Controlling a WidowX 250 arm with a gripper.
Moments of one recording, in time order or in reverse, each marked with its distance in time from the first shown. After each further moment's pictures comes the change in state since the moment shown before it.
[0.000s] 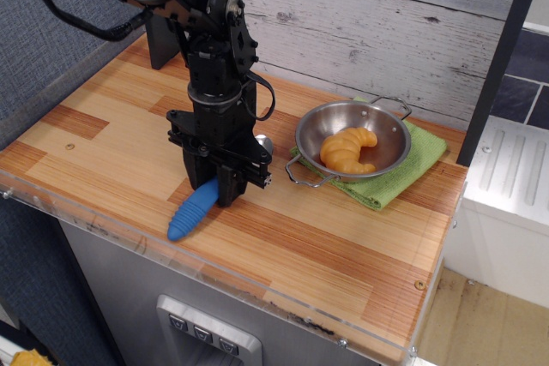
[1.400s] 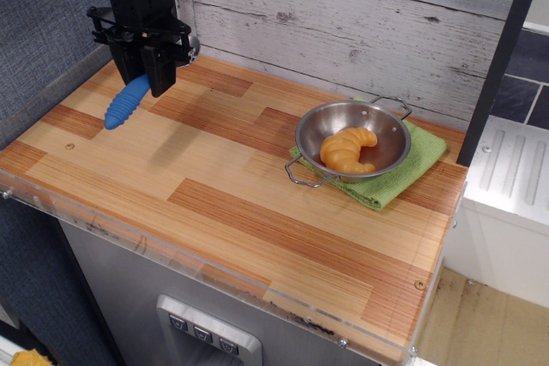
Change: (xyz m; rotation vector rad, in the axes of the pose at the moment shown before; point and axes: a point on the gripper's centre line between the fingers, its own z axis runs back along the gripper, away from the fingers) arm 0.029 0.110 0.059 -0.023 -0.041 0.166
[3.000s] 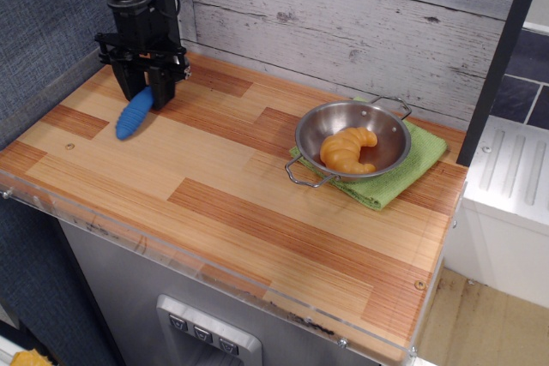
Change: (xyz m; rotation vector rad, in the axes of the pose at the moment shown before) arm 0.032 0.033 -0.051 -0.038 0.036 0.039
